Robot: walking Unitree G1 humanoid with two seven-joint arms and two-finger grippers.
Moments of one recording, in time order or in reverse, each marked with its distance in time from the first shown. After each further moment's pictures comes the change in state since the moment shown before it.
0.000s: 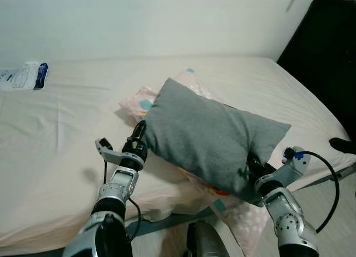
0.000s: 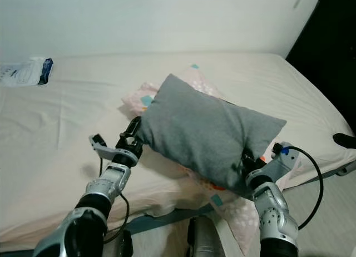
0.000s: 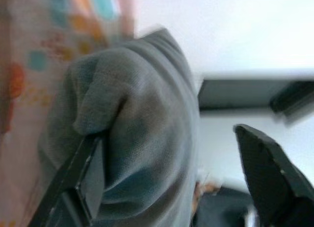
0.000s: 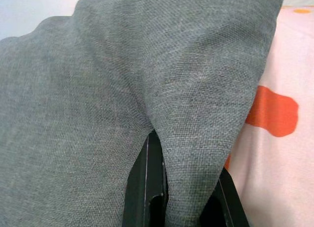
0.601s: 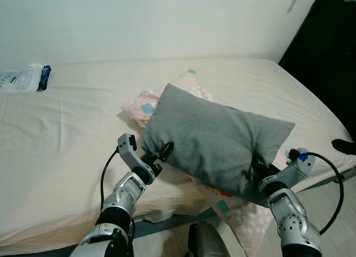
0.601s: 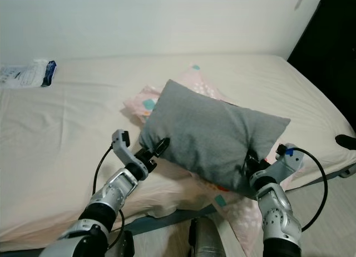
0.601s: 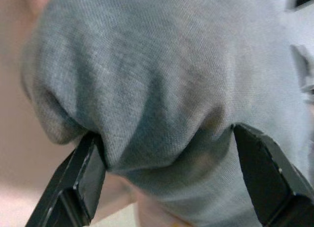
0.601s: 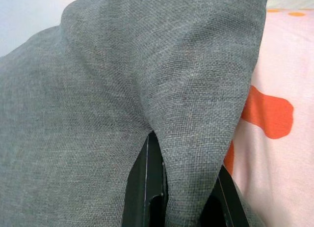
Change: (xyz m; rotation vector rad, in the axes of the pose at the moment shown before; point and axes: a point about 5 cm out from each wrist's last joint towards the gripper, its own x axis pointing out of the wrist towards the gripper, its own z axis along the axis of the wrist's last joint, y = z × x) left arm -0.008 0.021 -0.028 0.462 0.263 0.294; right arm 0.001 -0.004 0.002 -0.008 -0.004 -0.009
